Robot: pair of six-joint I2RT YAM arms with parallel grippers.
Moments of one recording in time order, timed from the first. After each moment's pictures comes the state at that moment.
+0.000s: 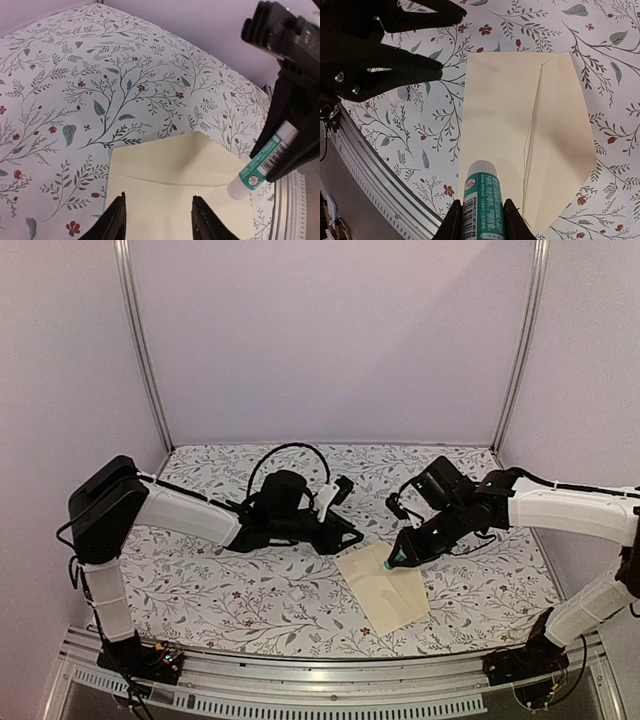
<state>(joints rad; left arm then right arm) -0.88 1.88 1.03 0.41 0.35 -0.18 0.83 1.42 1.01 -0.65 -0.23 0.40</state>
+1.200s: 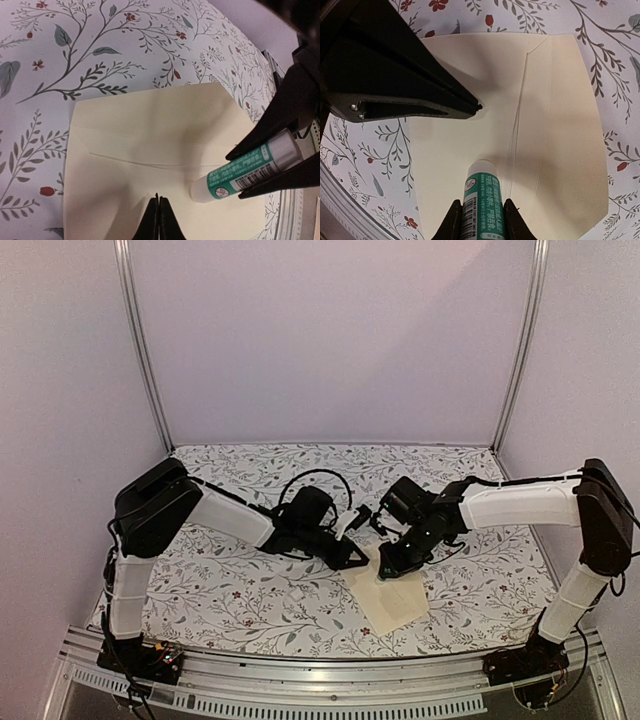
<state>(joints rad) -0.88 2.18 1.25 0.24 0.53 -0.22 0.86 1.70 1.08 -0.61 -0.11 0.39</state>
